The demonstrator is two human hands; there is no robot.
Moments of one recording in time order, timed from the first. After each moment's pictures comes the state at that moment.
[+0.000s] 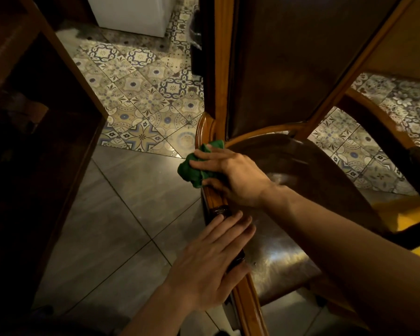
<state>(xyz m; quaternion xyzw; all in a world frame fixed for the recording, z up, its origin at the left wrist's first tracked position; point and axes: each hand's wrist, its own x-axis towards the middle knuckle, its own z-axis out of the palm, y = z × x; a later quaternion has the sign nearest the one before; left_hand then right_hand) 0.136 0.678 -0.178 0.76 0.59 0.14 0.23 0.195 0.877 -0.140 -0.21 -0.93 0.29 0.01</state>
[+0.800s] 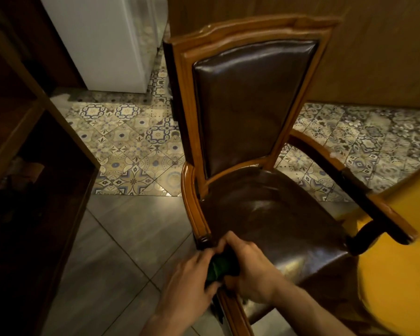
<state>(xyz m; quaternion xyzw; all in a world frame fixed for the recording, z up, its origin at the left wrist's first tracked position) 0.126 0.691 -0.073 0.64 0.69 0.12 0.31 0.293 0.774 -0.033 -0.42 -0.78 0.46 0.05</state>
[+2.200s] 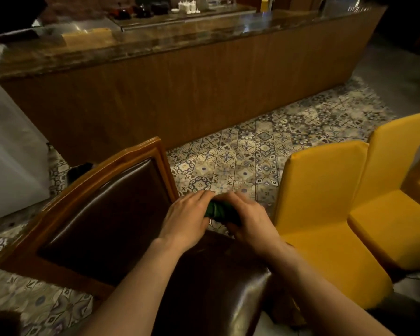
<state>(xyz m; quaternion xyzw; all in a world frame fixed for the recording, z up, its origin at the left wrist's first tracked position) 0.314 0.996 0.161 0.86 0.49 0.15 0.10 0.492 0.954 0.152 -0.57 -0.75 0.18 0.29</state>
